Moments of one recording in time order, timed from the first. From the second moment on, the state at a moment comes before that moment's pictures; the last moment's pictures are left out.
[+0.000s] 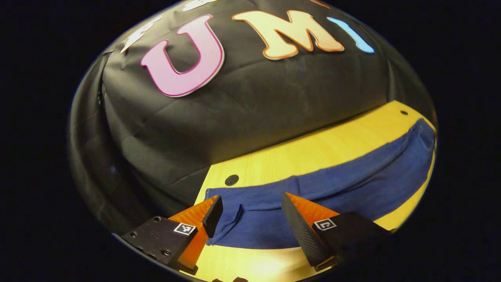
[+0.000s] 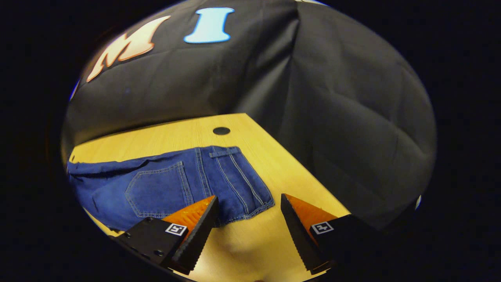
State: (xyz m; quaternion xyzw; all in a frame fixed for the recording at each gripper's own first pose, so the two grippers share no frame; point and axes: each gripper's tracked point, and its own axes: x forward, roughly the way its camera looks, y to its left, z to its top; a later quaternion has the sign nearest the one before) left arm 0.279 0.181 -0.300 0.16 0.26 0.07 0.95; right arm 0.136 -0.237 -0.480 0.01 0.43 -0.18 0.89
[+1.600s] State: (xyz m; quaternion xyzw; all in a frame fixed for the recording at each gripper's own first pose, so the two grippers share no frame) left arm 0.272 0.286 -0.254 -0.04 0.26 0.05 0.96; right arm 0.180 0.020 -0.231 0.13 0.23 -0.01 0.97
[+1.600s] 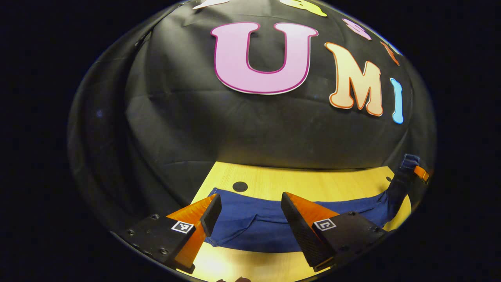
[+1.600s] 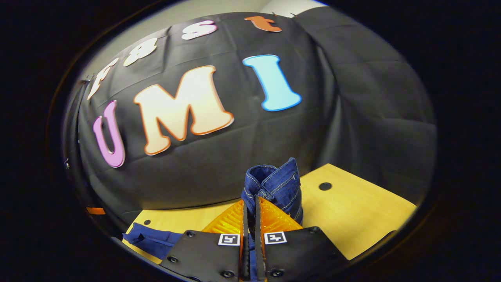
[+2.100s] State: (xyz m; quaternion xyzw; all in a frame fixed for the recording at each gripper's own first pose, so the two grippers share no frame) left arm 0.255 0.341 -0.303 -0.02 0.30 0.03 0.95; right arm 0.153 0.187 -0.275 0.14 0.24 0.09 0.96
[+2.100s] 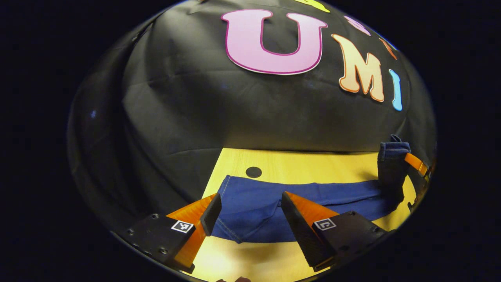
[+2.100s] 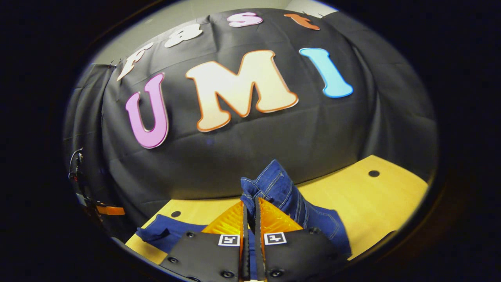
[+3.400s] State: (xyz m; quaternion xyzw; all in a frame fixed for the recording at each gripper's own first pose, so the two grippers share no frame) left arm 0.259 0.401 -0.472 -0.05 0.43 0.01 0.90; right arm 0.082 0.211 -0.308 0.07 0.29 0.09 0.95
